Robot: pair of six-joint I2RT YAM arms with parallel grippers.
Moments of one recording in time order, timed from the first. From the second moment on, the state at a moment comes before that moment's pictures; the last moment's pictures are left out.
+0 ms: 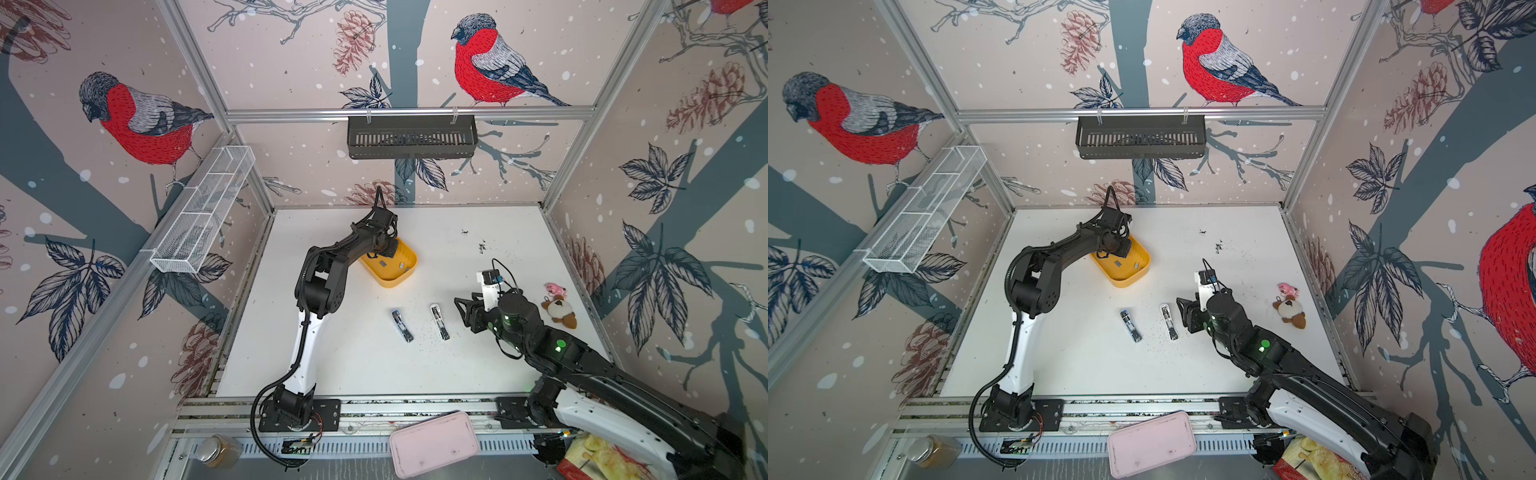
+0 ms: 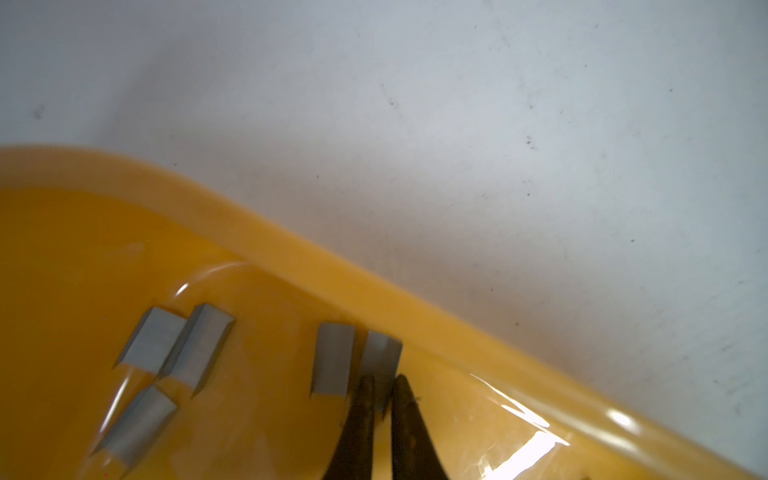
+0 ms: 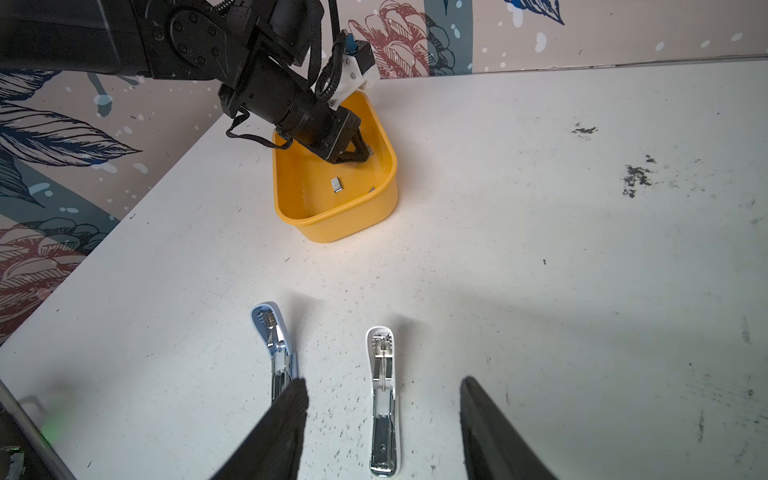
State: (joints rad) left arm -0.40 2.34 1.83 -0.52 0.07 0.02; right arm 0.82 0.74 0.55 -0.27 0.19 0.40
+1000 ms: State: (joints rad) left arm -0.42 2.07 1.60 -0.49 0.15 -0.03; right arm 0.82 0.71 0.55 -0.27 0.18 0.40
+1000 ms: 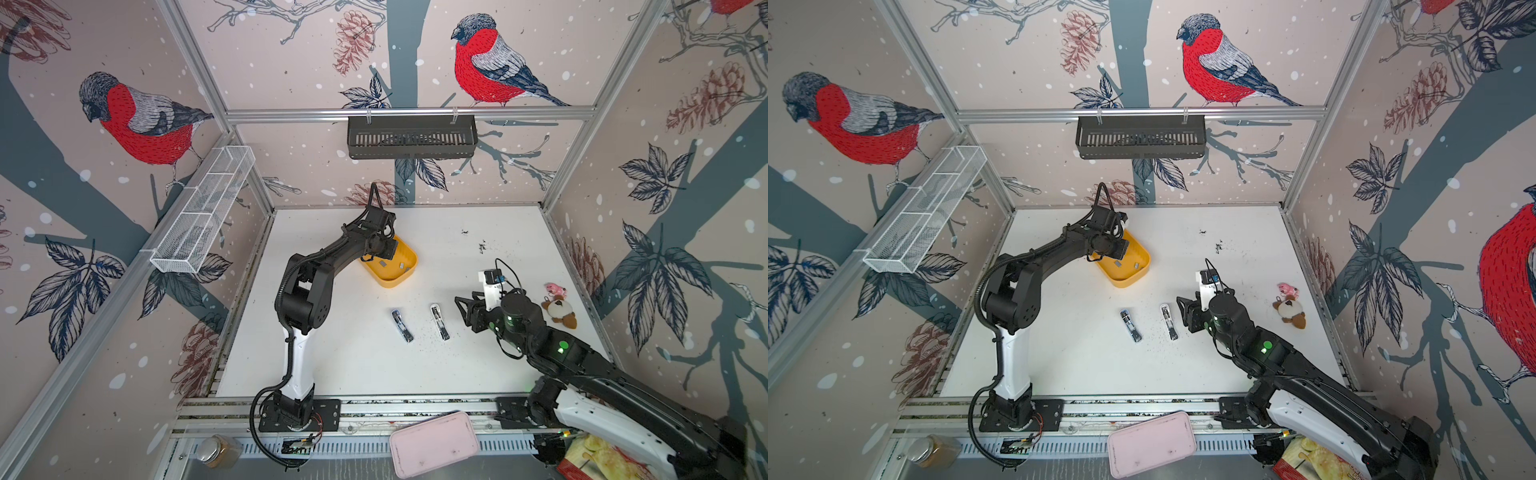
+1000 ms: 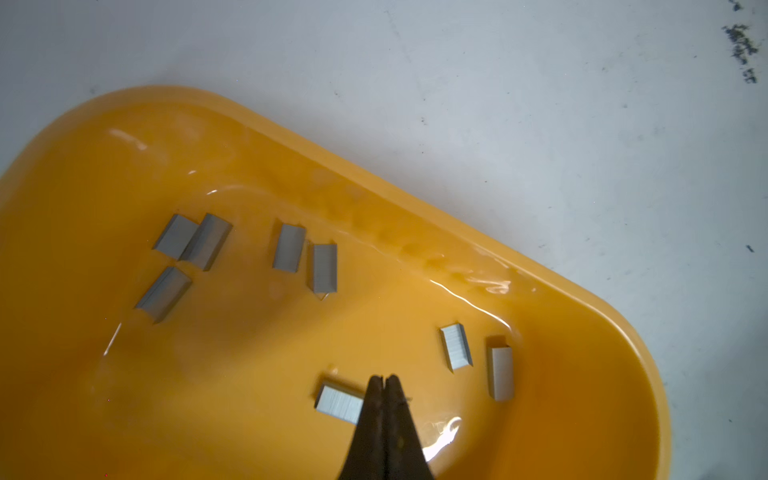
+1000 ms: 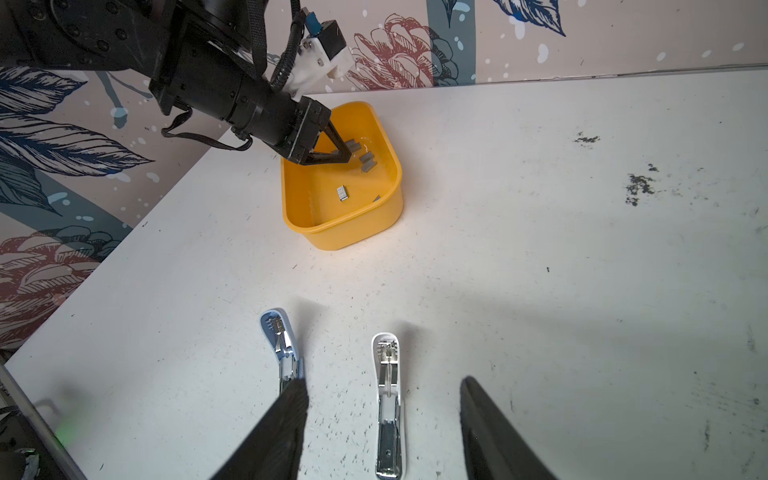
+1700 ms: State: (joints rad) left arm -0.41 2.27 1.78 -0.54 -0.01 -0.07; right arm 0.81 0.72 0.55 -0.26 0.17 0.40
